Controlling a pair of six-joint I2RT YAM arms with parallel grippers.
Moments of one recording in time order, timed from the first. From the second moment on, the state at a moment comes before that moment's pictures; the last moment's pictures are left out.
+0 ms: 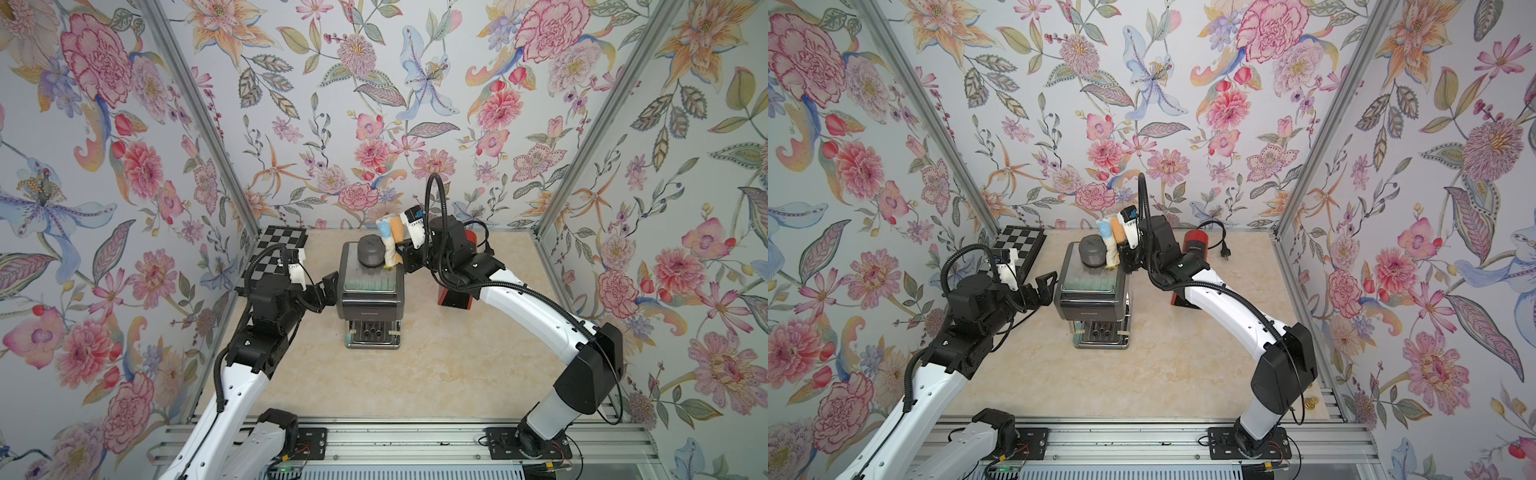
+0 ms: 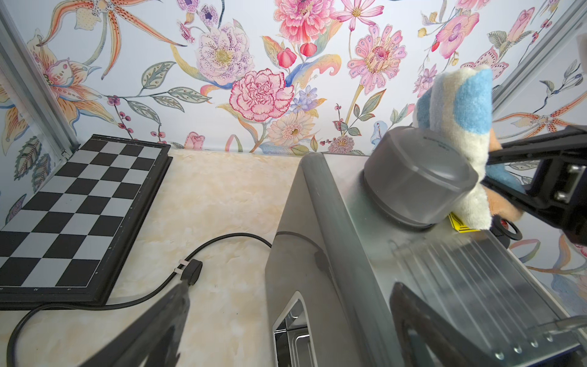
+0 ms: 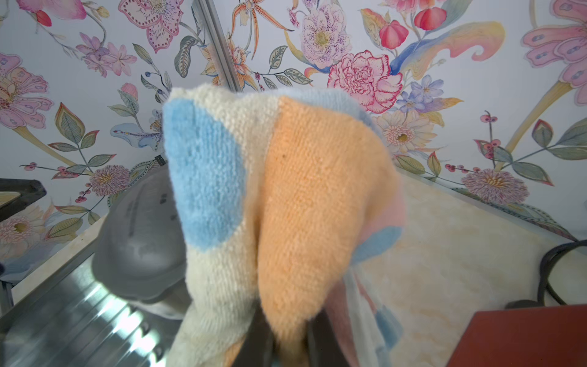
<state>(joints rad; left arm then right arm) -0.25 0.86 0.85 -0.28 0.05 -0.24 0.69 1.68 1.57 -0.30 -0.07 0.11</state>
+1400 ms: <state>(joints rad) -0.15 0.87 0.65 -0.11 0.21 -0.33 0.92 1.54 1.47 -0.30 -0.06 -0.02</state>
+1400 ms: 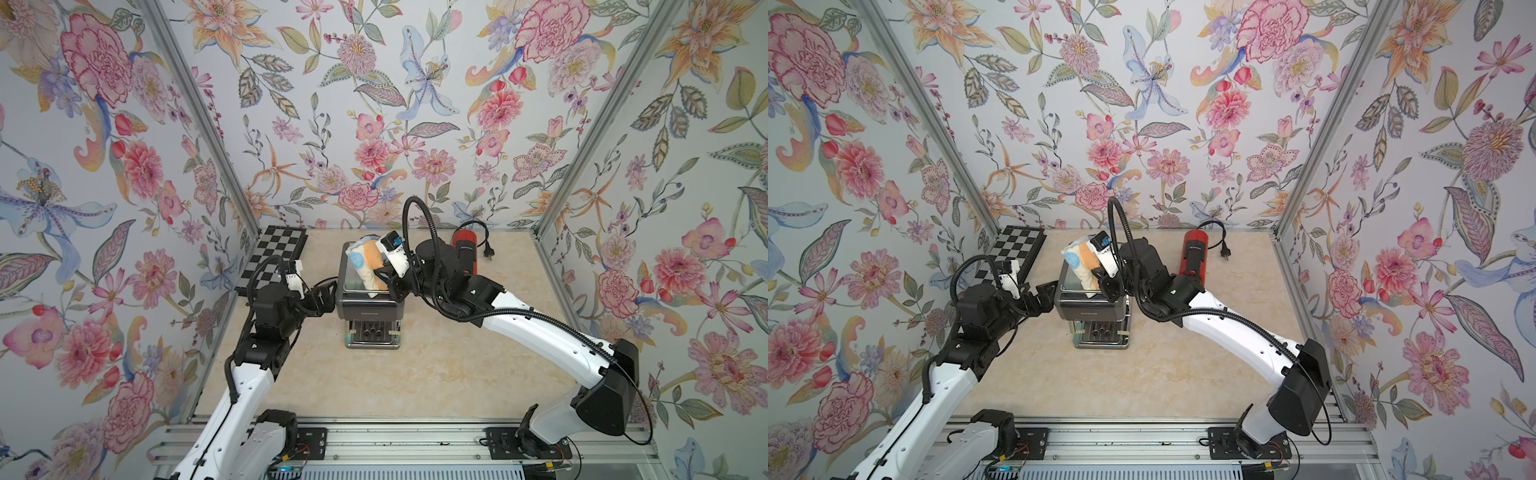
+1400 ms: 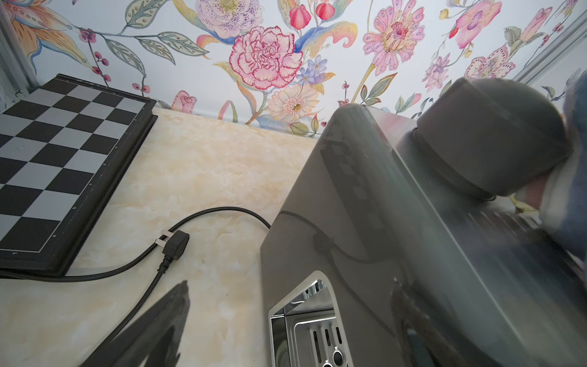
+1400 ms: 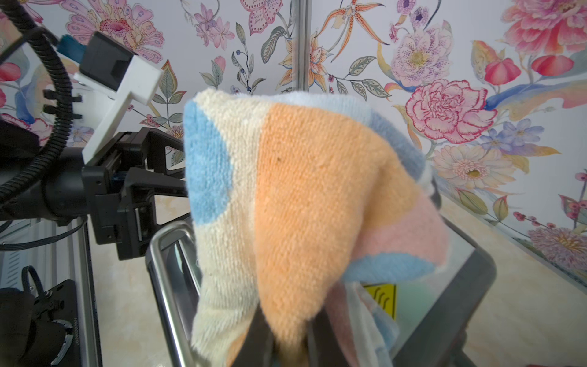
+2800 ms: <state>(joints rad) -0.14 0.80 0.61 -0.08 0.24 -0.37 0.86 2.11 2.22 -0.49 -0.14 -0.02</state>
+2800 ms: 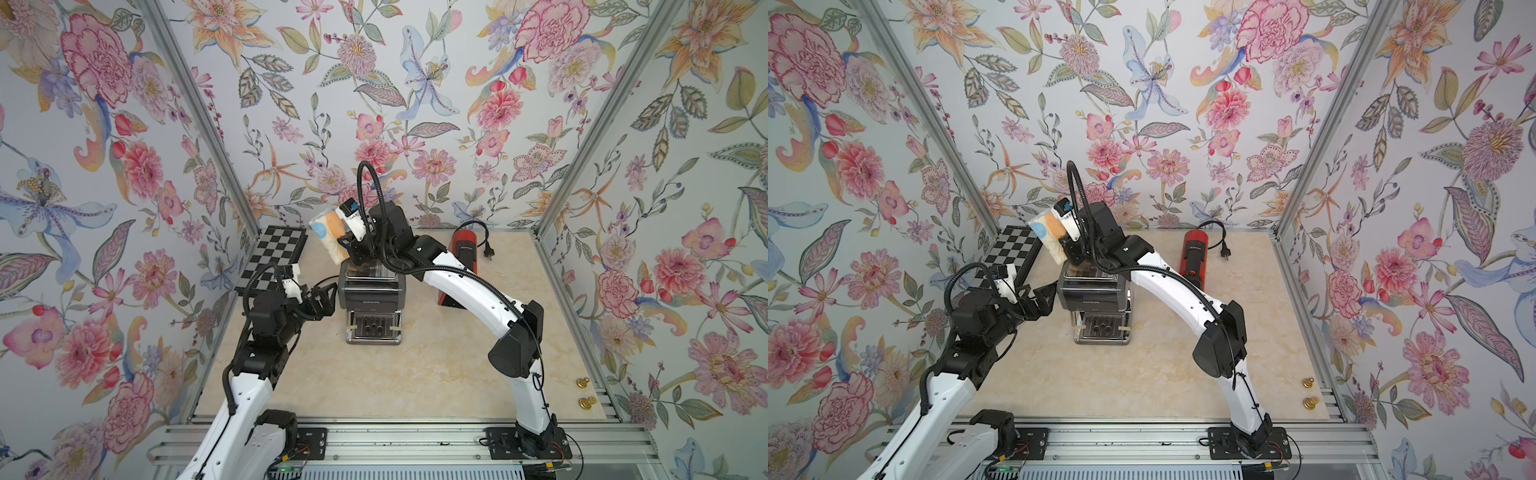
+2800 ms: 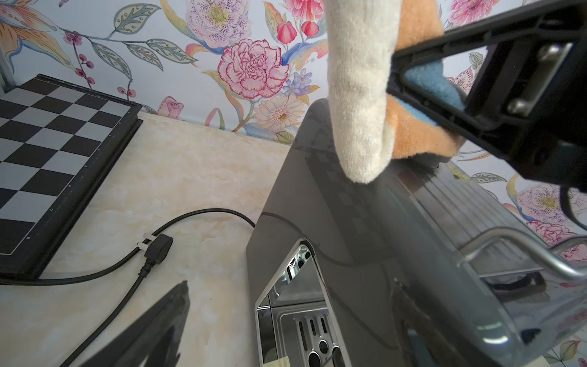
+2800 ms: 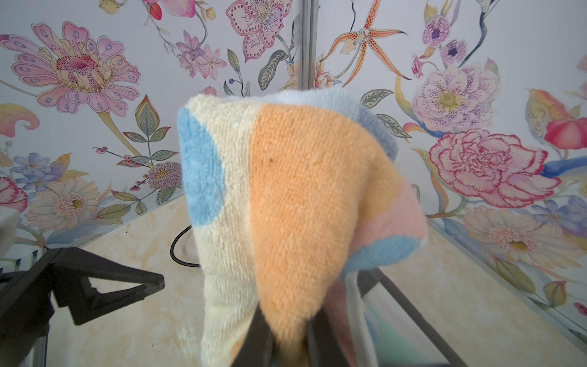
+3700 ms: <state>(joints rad) -0.14 0.78 0.61 -0.08 0.26 -0.37 0.88 2.05 2.17 -0.51 -0.18 -0.04</state>
